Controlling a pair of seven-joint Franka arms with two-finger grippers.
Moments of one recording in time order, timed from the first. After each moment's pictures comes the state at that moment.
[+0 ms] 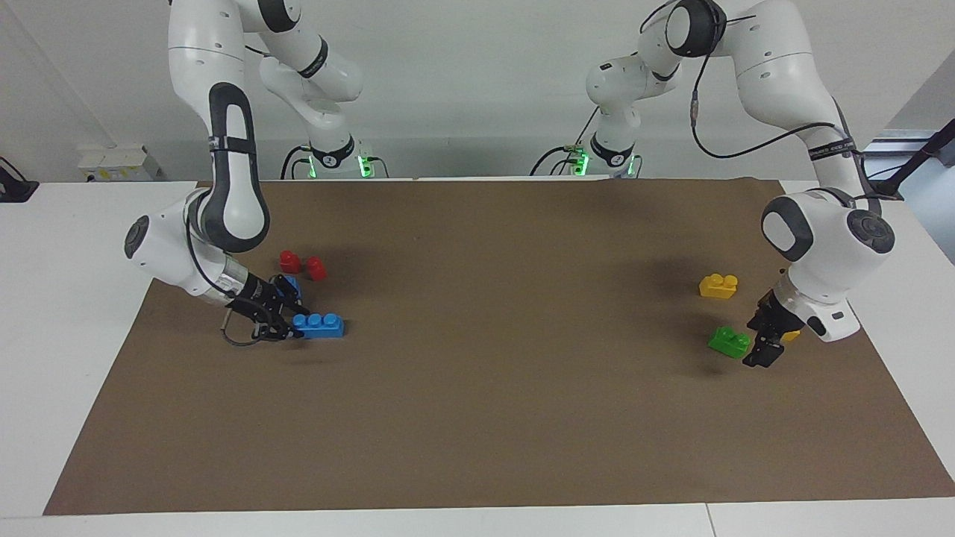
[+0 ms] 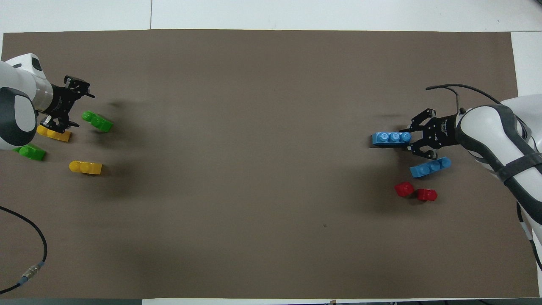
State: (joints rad) left arm 0.22 0.46 -0.11 -1.69 0.01 2.21 -0.89; right arm -0.19 0.33 0.05 -2.01 0.60 2.18 1.13
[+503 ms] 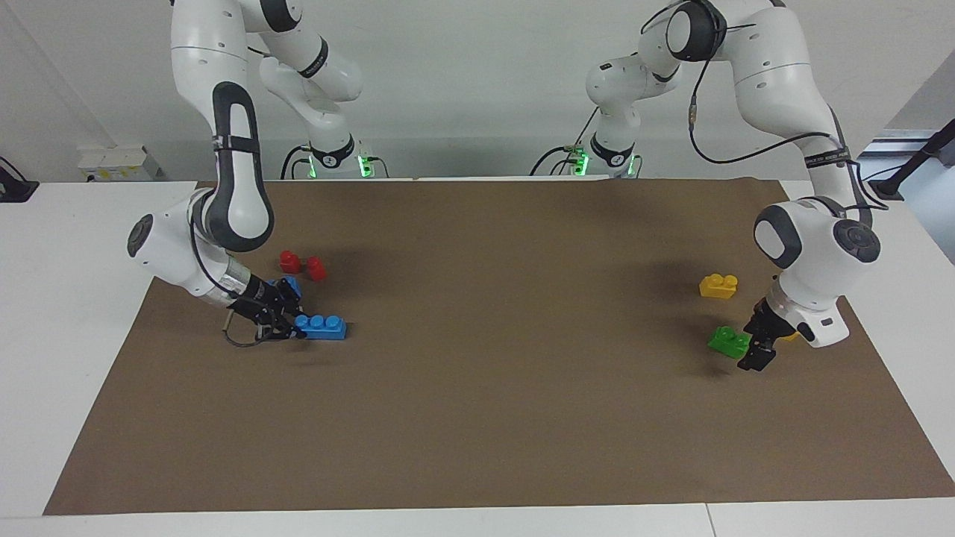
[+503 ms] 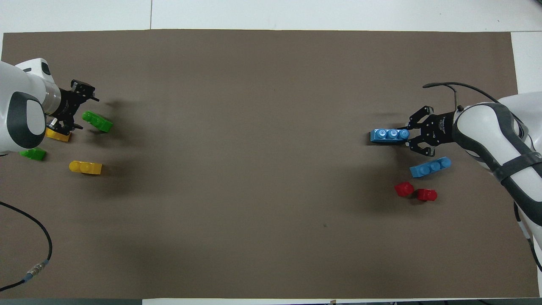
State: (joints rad) left arm 0.22 0.49 -0.12 -1.72 0.03 2.26 -0.89; right arm -0.17 0.33 0.05 -1.99 0.60 2.19 1.12
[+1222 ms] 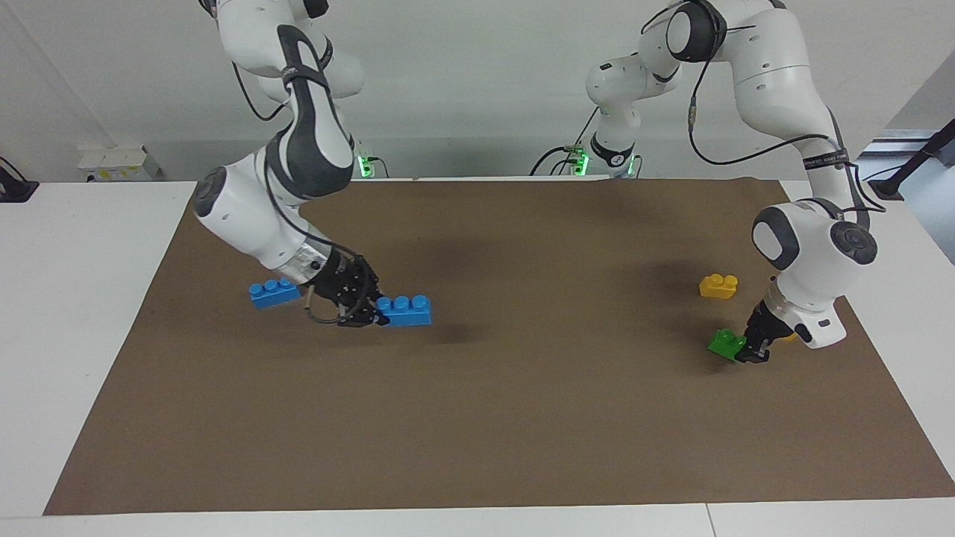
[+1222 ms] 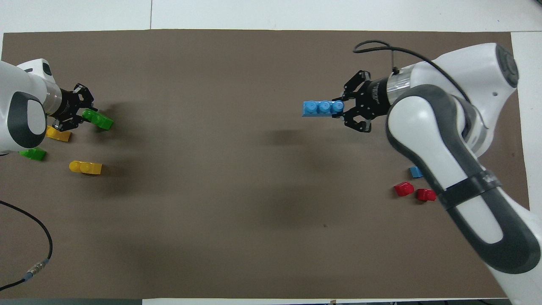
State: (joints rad) left arm 0.22 0.49 -0.12 -1.70 0.03 2.23 -0.89; right arm 0.18 0.28 0.07 -1.76 0.60 2.16 1.49
